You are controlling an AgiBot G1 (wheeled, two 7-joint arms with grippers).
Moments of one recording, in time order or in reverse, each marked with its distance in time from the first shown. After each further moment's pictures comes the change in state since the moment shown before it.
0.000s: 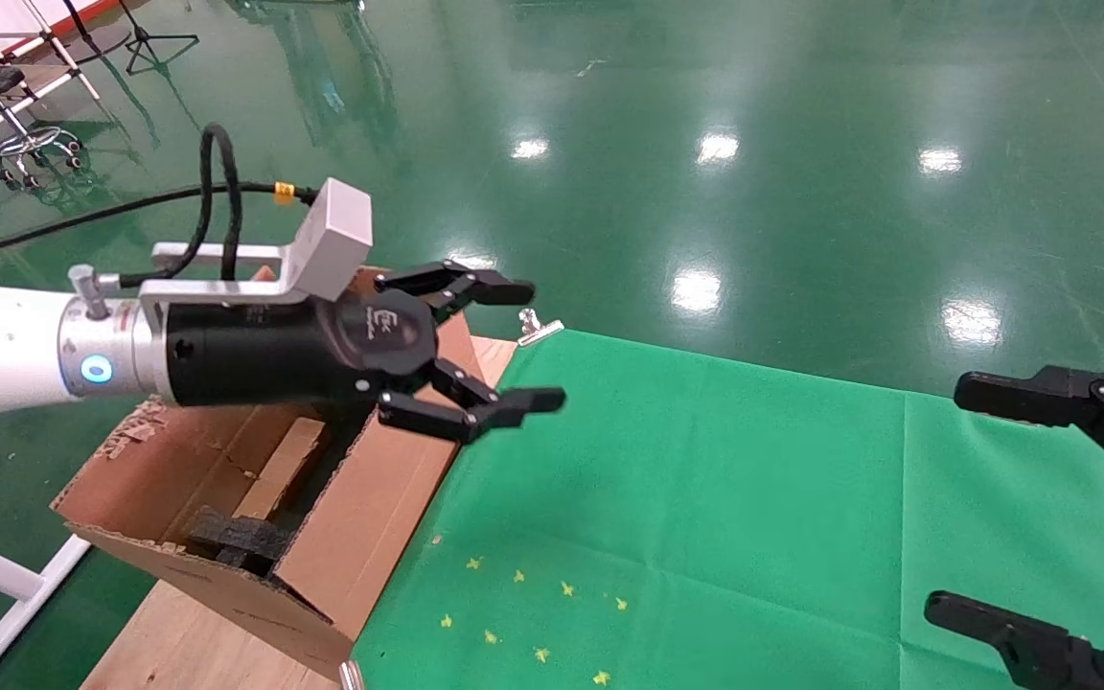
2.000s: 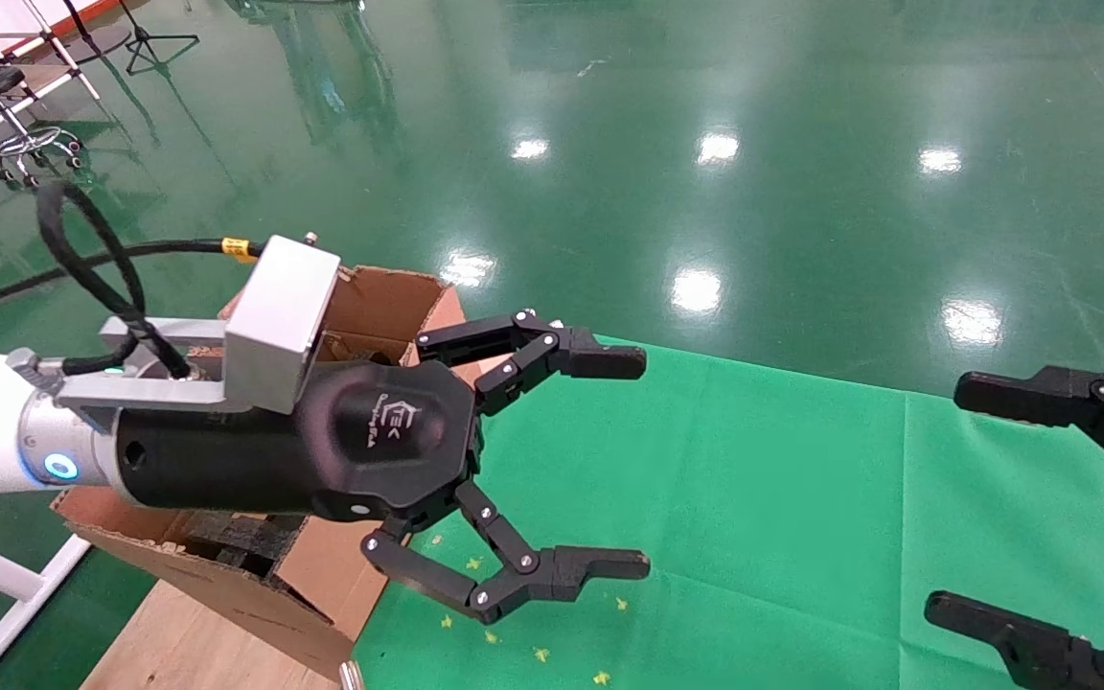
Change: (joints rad) left arm 0.192 0.013 -0.083 -0.220 -0.286 0.065 0.082; right arm 0.000 0.000 0.000 0.000 0.000 0.000 0.000
